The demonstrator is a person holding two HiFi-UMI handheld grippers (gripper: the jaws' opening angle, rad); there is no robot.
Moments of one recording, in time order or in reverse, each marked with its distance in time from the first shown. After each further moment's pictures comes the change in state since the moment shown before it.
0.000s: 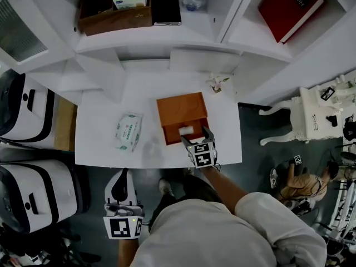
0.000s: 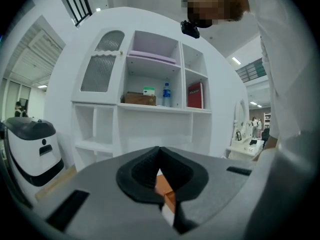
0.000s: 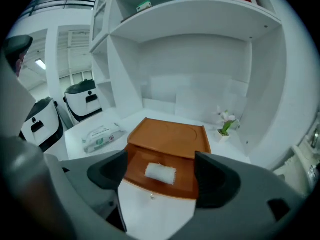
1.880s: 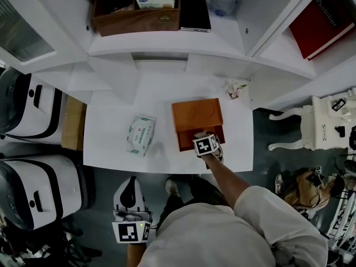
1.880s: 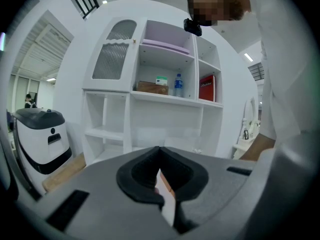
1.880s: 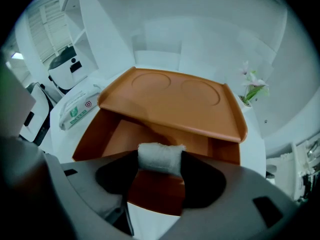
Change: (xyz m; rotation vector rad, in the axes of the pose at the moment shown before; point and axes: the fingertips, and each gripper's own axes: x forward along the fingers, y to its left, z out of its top) left arm 0.007 0.040 -0.033 -0.069 0.091 0.077; right arm 0.097 -0.007 -0.069 -0.015 0.461 -0.010
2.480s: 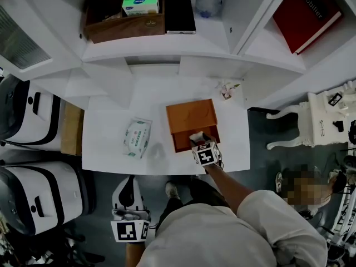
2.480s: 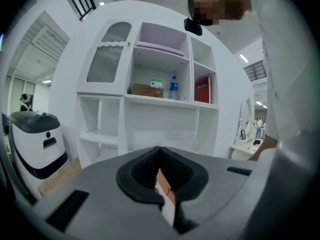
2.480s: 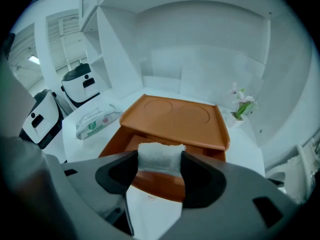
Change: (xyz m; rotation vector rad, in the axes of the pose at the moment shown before) left arm 0.004 -0.015 0.011 0.028 -0.024 -0.035; right arm -0.053 0.008 0.012 -0.016 -0.226 0.048
